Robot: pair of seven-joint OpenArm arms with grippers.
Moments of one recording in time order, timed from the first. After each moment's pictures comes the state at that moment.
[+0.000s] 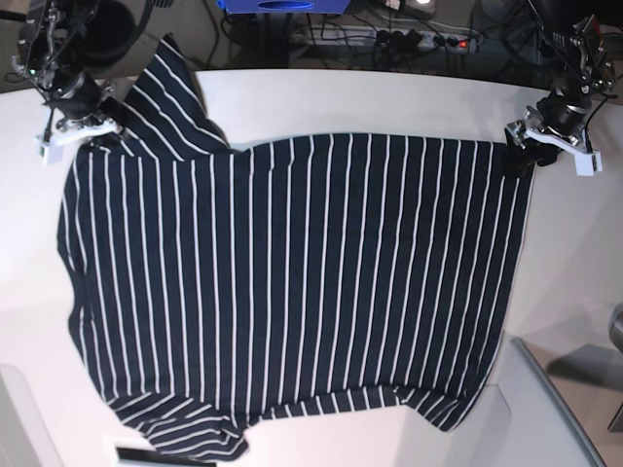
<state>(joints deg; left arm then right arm) 10.3 -18.3 -39.9 53.6 -27.3 -42.2 23.3 -19.7 1.7 27.3 78.9 33.7 11.2 -39.1</state>
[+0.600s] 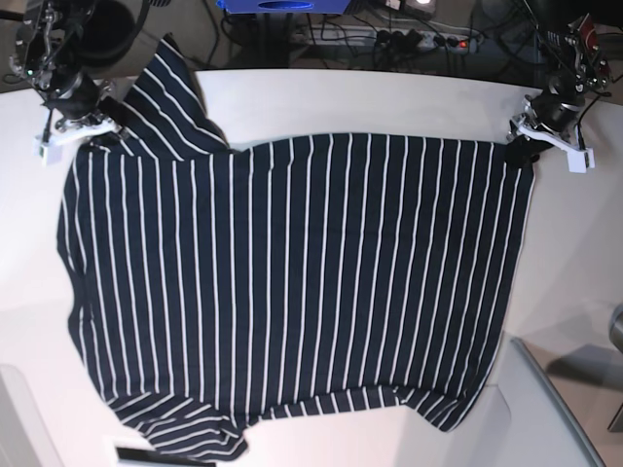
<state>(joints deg) 10.1 -17.3 -40.0 53.4 -27.0 -42.1 24.7 -19.8 2.6 27.2 78.9 34.3 11.4 -39.7</state>
